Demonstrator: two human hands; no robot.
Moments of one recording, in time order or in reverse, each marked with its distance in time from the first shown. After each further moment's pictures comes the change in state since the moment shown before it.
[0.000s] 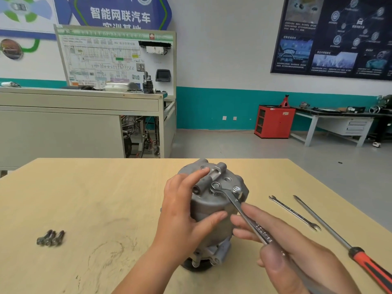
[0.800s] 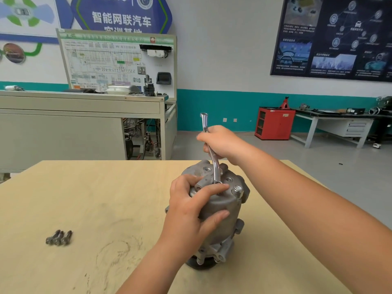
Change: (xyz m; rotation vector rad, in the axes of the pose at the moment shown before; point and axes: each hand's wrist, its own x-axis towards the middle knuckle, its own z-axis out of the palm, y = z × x) left_hand 0.001 0.003 -0.002 0.092 -0.090 -0.017; right_hand 0.211 -0.002 0.033 -0.428 -0.130 0.105
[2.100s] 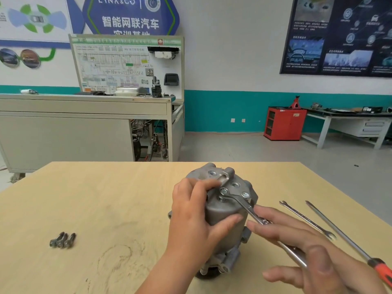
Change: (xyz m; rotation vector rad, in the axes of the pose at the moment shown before) left_hand 0.004 0.009 0.008 0.006 0.126 -0.087; right_hand -0.221 0.038 -0.004 0.450 0.105 -0.221
